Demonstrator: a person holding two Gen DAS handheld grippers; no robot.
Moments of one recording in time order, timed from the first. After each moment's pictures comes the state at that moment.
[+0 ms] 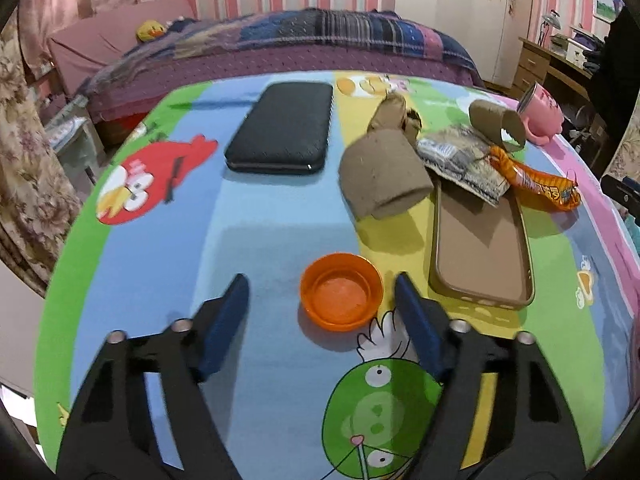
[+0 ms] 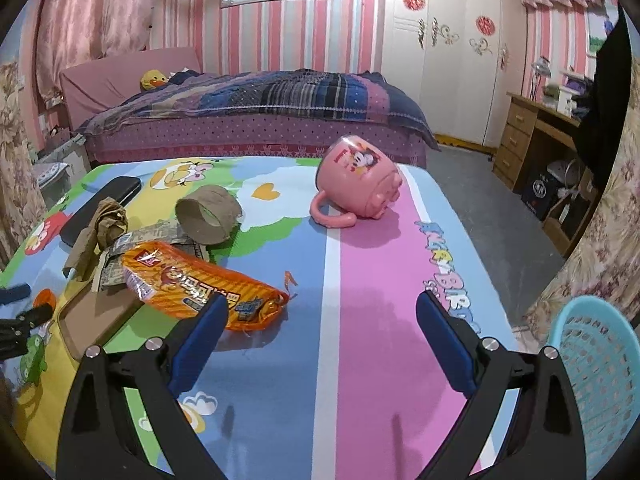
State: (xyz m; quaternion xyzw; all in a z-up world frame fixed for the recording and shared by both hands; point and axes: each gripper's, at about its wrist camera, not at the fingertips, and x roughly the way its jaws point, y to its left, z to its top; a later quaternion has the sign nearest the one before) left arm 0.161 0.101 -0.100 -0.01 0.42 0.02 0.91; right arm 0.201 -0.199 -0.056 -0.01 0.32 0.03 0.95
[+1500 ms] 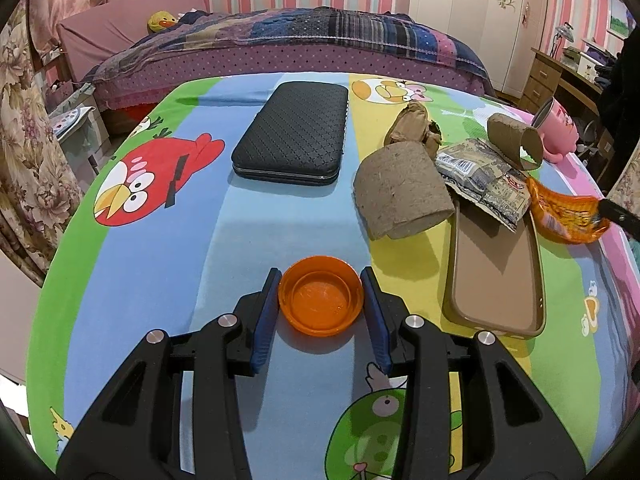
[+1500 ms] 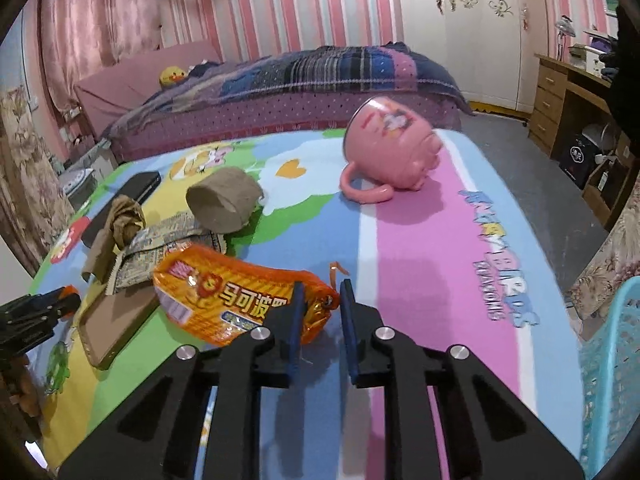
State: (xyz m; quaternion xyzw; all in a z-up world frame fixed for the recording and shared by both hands) left arm 0.176 0.110 -0.101 -0.03 0.41 0.04 0.91; right arm 0.222 -0.205 -0.070 0.04 0.35 0.09 0.93
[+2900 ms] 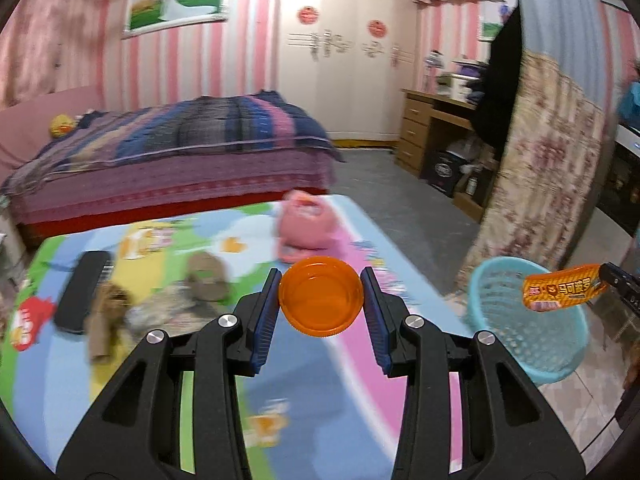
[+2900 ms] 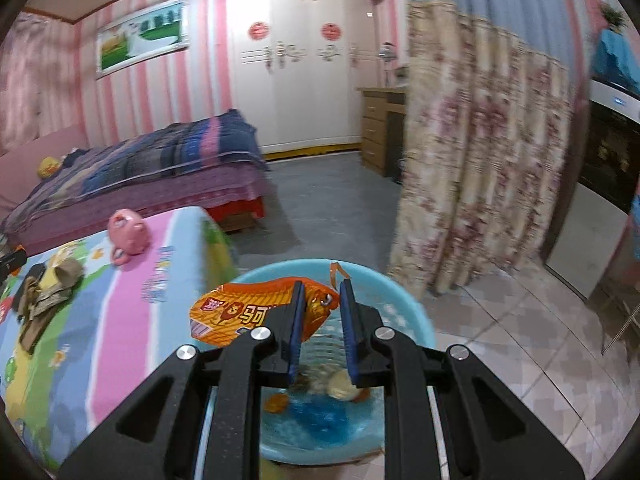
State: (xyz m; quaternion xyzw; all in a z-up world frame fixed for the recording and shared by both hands) left arm 0.145 -0.155 0.015 0.02 0.27 -0.16 0.95; right arm 0.030 -0.481 0.000 0.08 0.25 -0.19 0.95
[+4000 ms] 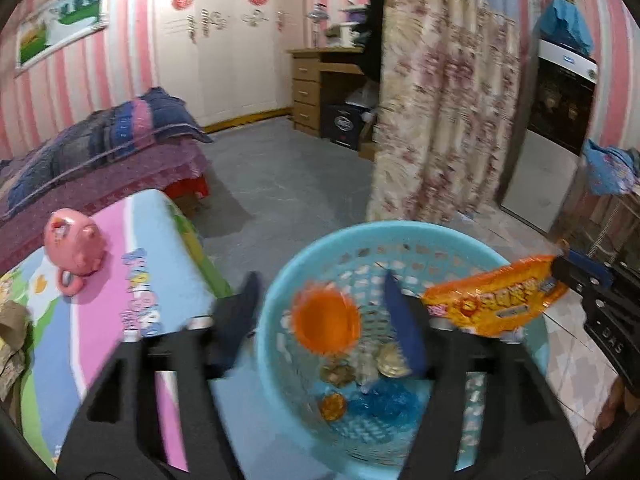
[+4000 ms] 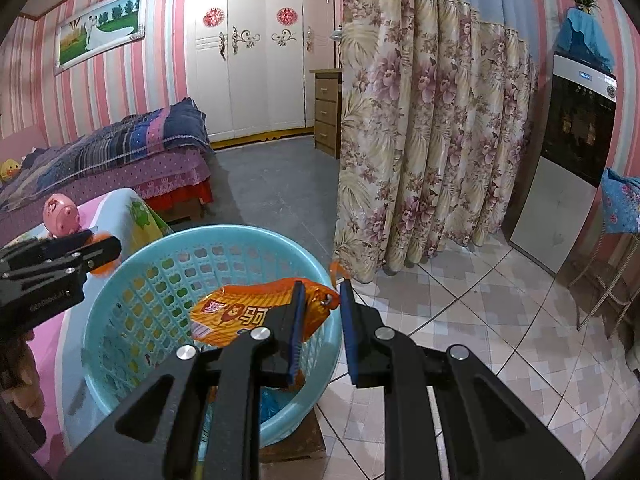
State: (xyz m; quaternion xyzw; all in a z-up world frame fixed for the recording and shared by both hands) left arm 0.155 -0.386 -0.043 0.10 0.29 -0.29 0.90; right arm 0.027 -0.533 -0.045 0.08 0.28 -0.25 0.92
